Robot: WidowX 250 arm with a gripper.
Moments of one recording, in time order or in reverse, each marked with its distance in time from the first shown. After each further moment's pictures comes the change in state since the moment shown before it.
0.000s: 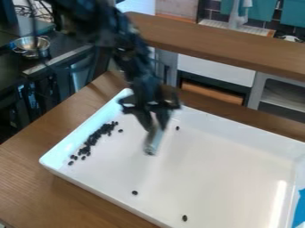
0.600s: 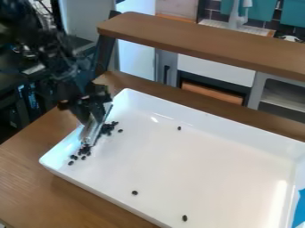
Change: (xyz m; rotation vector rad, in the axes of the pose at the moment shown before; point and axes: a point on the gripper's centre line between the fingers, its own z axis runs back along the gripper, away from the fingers) arm 0.007 0.132 0.030 0.031 -0.034 0.139
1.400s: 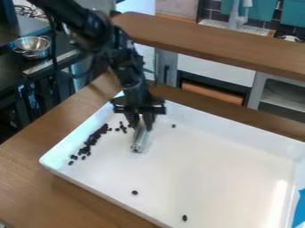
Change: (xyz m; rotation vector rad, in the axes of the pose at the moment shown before) arm 0.020 -0.071 -0.060 0.105 -0.012 -0.142
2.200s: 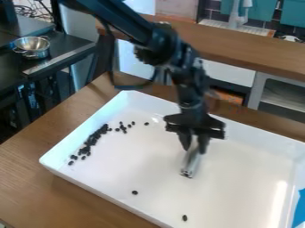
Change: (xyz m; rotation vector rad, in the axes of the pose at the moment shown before) arm -0.034 -0.101 -0.011 -0.007 0.070 -0.134
